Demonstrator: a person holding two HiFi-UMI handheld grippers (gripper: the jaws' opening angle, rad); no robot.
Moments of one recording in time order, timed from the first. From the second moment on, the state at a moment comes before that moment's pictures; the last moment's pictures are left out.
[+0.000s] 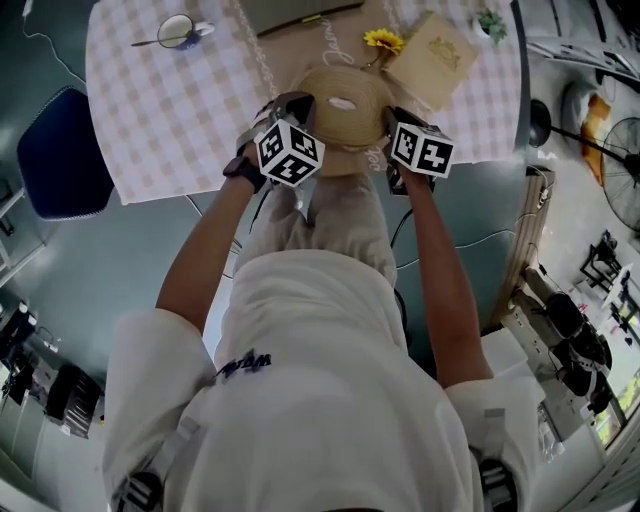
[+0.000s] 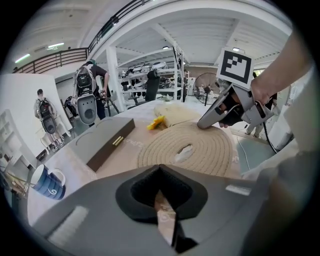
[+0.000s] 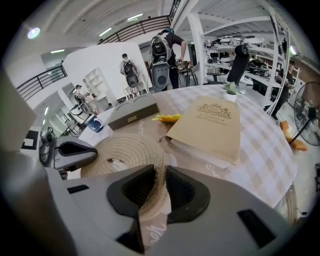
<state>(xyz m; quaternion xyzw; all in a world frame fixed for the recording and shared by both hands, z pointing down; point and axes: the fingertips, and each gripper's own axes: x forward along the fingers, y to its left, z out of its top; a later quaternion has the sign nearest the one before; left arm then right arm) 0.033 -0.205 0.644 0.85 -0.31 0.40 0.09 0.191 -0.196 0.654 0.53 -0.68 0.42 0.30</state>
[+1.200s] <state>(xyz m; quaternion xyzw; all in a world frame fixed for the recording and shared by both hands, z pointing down) 0.008 -0.222 0.444 0.87 -0.43 0.26 0.01 0.155 -0.195 0.462 0.58 -0.77 0.22 0.15</state>
